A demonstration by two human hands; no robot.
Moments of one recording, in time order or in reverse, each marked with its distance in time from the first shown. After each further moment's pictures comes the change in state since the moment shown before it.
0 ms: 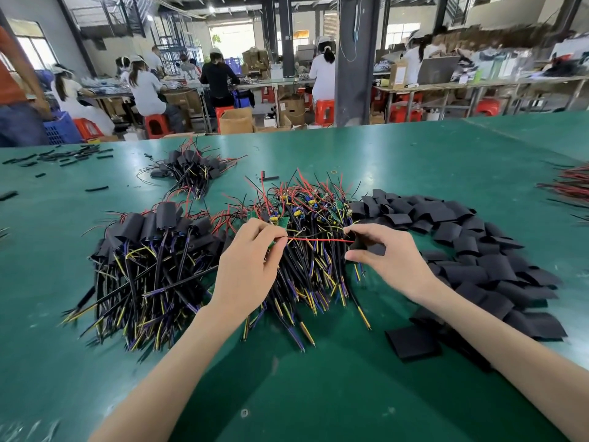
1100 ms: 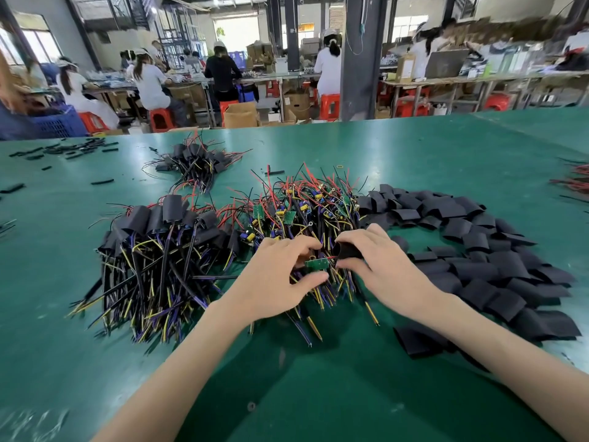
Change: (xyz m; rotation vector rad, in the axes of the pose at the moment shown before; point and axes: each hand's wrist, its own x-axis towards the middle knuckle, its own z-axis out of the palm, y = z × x) left_hand -0.005 0.011 0.000 -0.124 -0.408 0.073; right_hand -0.016 -0.019 0.018 -0.359 -0.112 -0.335
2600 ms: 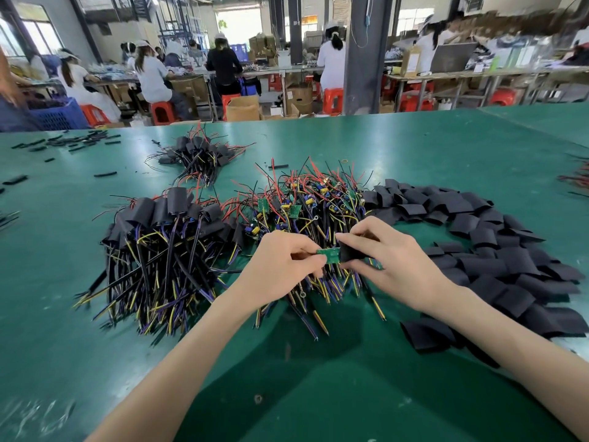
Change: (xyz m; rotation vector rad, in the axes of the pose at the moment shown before) left_hand 0.004 0.011 -0.013 -0.417 -0.053 -0.261; right_hand -0.002 0.004 -0.005 -0.108 0.080 -0.239
